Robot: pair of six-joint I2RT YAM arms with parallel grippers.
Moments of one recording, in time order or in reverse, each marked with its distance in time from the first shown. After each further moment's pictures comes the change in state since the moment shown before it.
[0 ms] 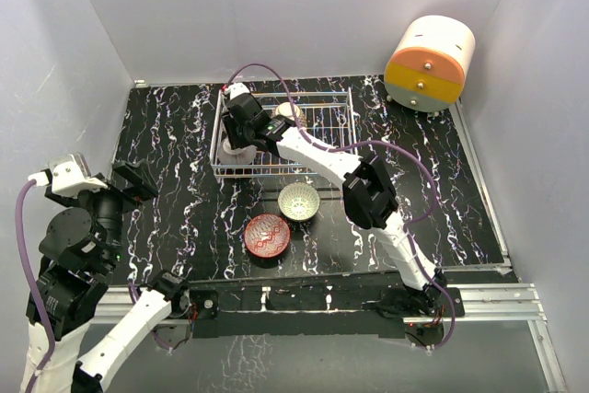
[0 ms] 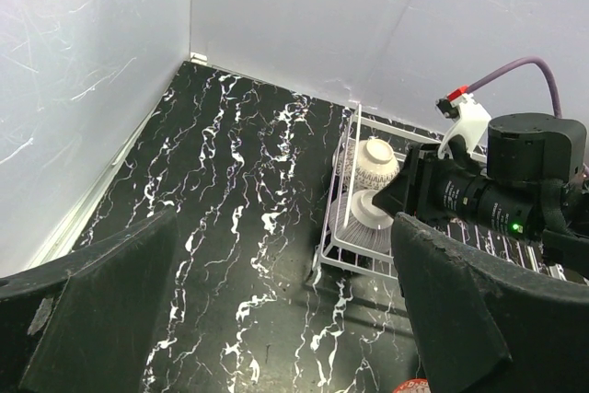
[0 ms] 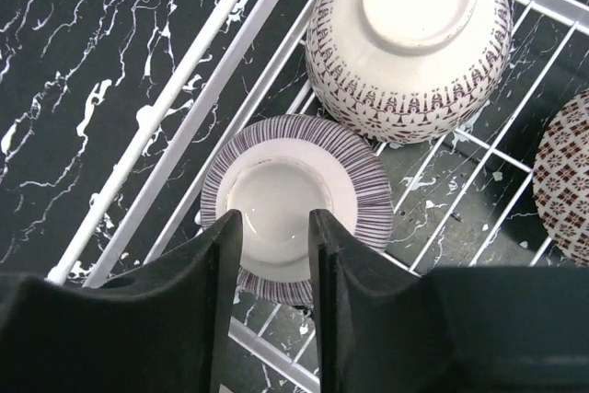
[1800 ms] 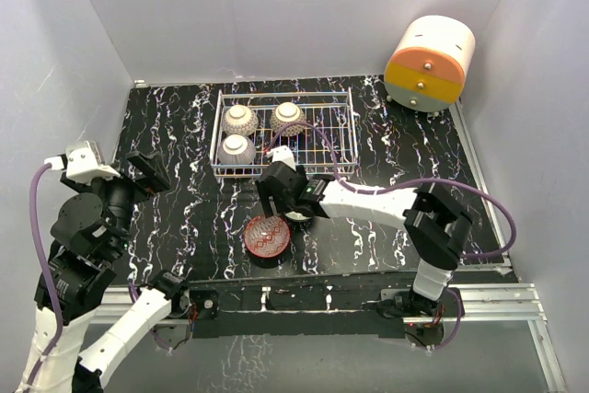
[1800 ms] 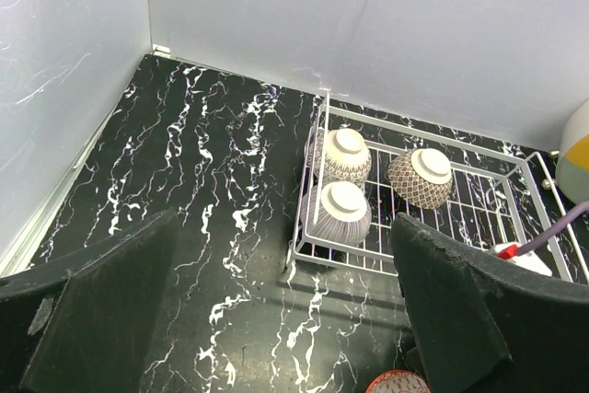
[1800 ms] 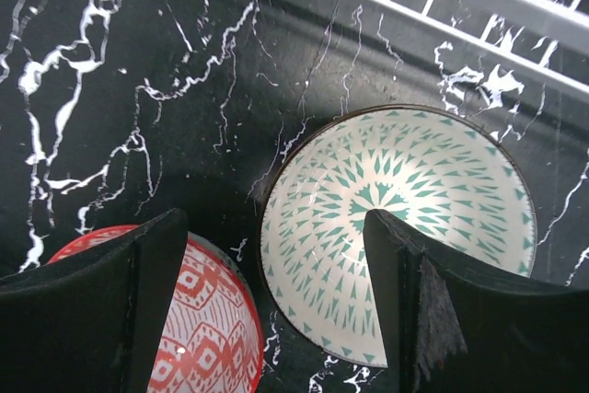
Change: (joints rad) left arm 0.000 0.066 -0.006 0.048 0.080 -0.019; right arm 0.176 -0.642 -0.990 0.074 0.201 0.230
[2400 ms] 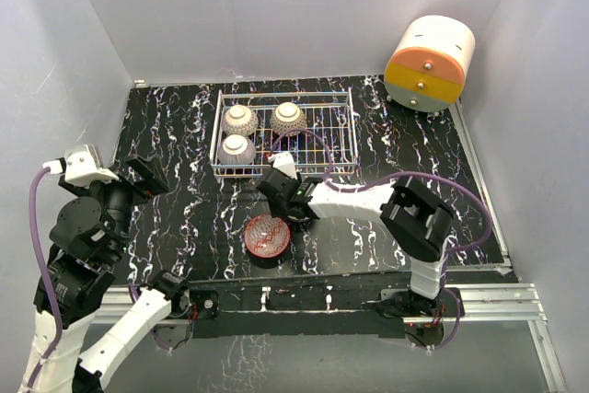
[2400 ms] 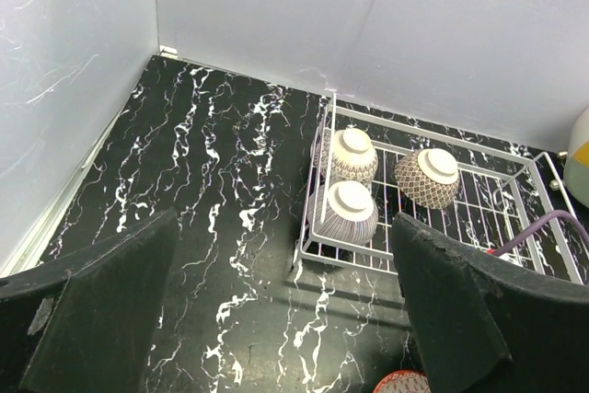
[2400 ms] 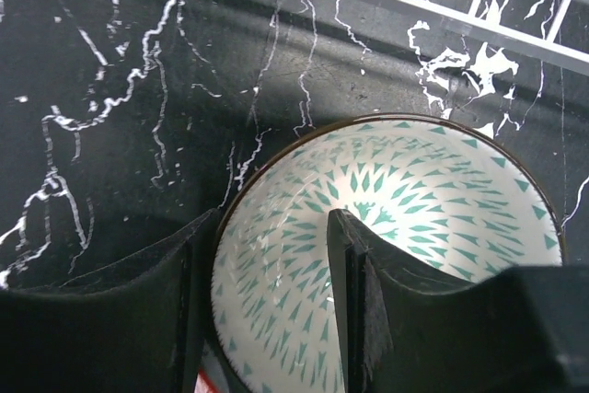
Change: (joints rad) left arm 0.000 -0.024 -0.013 -0.008 -0.010 0.010; right arm 0.000 0.126 0.008 0.006 0.077 0.082
